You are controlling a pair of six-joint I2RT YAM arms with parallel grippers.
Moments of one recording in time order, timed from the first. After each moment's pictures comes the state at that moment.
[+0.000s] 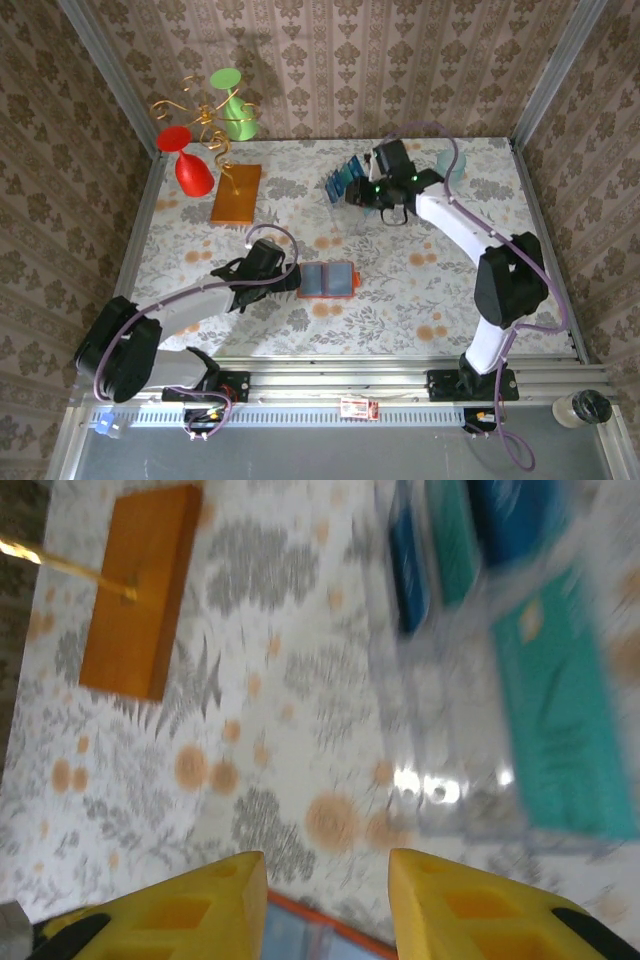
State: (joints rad) left arm -0.69 1.31 0.58 -0.25 -0.17 -0.64; right arm 0.40 1.77 1.54 -0.58 -0.20 0.48
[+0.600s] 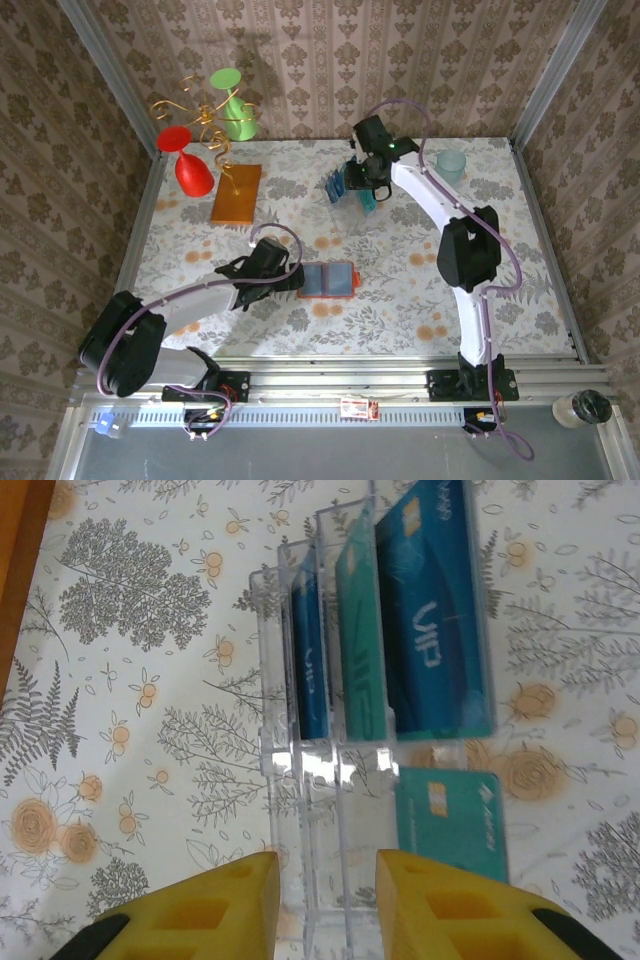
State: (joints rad) left arm -0.70 1.34 0.61 -0.25 -0.17 -0.64; right arm 0.40 2.17 2.06 -0.90 -0.06 0.29
